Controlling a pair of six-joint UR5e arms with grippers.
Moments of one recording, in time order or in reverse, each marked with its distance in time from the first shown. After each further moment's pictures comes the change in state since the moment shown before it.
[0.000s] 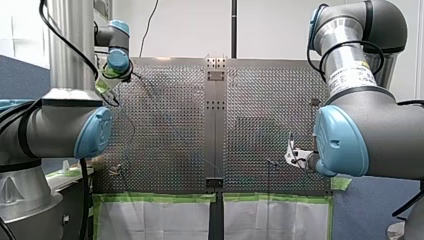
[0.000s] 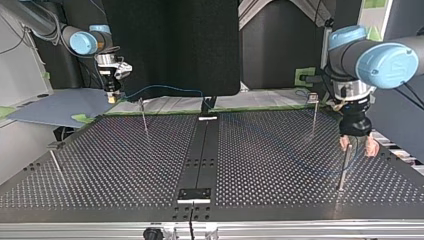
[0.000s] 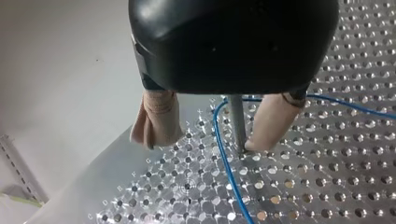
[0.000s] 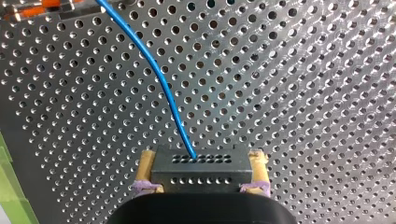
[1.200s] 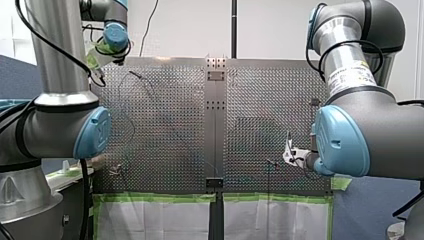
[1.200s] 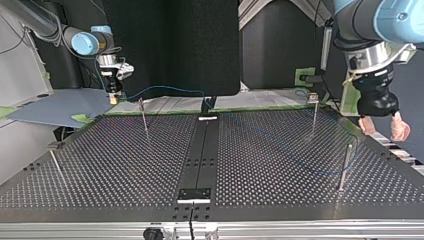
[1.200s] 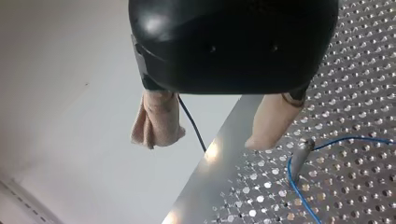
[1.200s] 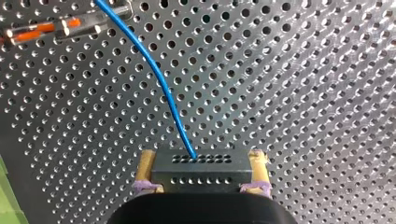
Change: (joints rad) left arm -0.057 0.198 0.000 -0.177 -0.160 0.217; right arm 0.017 -0.004 -0.006 0.000 0.002 0.000
